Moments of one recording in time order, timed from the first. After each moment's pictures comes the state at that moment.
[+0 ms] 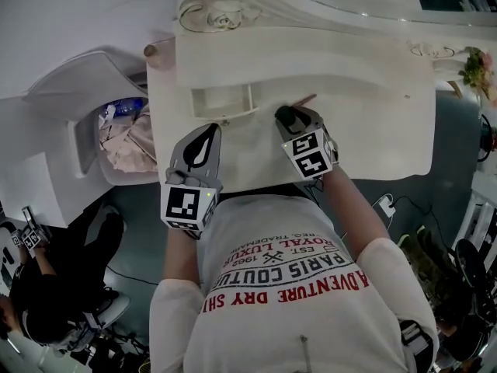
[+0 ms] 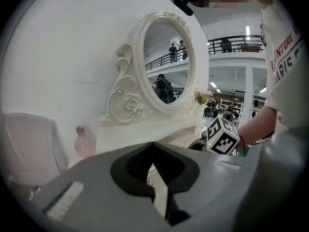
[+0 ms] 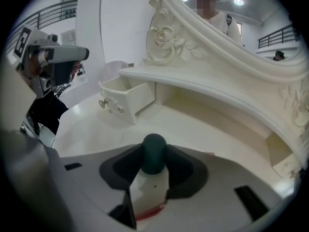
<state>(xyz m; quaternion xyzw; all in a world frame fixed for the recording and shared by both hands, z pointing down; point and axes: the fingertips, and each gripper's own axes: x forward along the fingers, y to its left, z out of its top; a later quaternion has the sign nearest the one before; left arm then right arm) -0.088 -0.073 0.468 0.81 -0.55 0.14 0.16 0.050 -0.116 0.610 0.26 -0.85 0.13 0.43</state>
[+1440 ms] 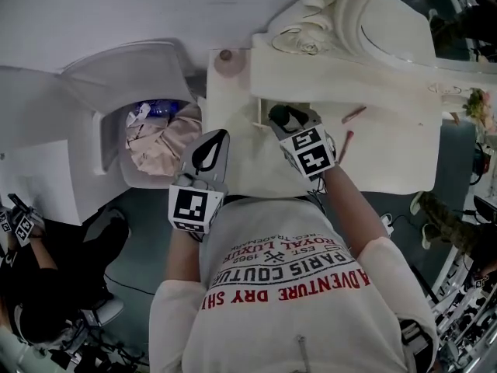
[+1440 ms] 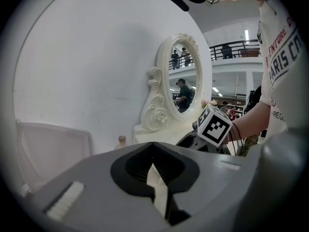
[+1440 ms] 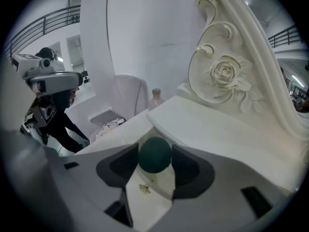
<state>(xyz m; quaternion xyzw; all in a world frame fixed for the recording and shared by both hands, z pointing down) -0.227 -0.042 0.434 0.81 -0.56 0.12 0.14 -0.127 -0.113 0.540 0.24 -0.87 0.13 0.40</state>
